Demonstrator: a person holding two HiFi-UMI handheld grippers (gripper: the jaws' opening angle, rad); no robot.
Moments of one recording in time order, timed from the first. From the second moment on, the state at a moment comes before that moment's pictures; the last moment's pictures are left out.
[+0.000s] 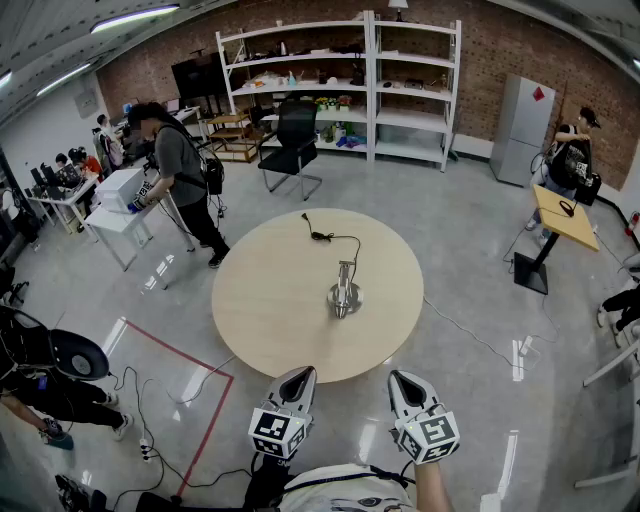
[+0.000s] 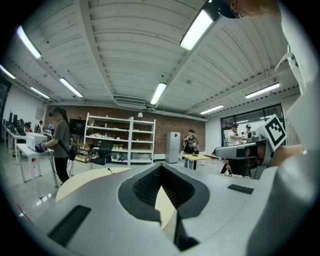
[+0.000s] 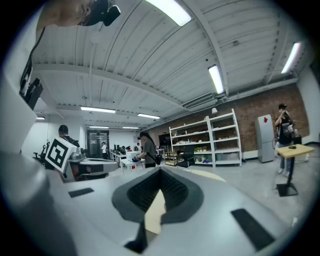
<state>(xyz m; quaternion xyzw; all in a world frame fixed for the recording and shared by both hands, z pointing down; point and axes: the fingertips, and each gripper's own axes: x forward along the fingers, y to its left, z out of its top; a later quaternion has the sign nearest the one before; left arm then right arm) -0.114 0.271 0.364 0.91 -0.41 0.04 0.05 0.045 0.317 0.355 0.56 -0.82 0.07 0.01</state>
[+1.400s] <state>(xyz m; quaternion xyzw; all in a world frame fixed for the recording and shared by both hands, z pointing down) -0.032 0.282 0.405 0.90 -0.43 0.05 0.08 0.106 0.331 0.403 0.53 -0.84 0.13 0.03</state>
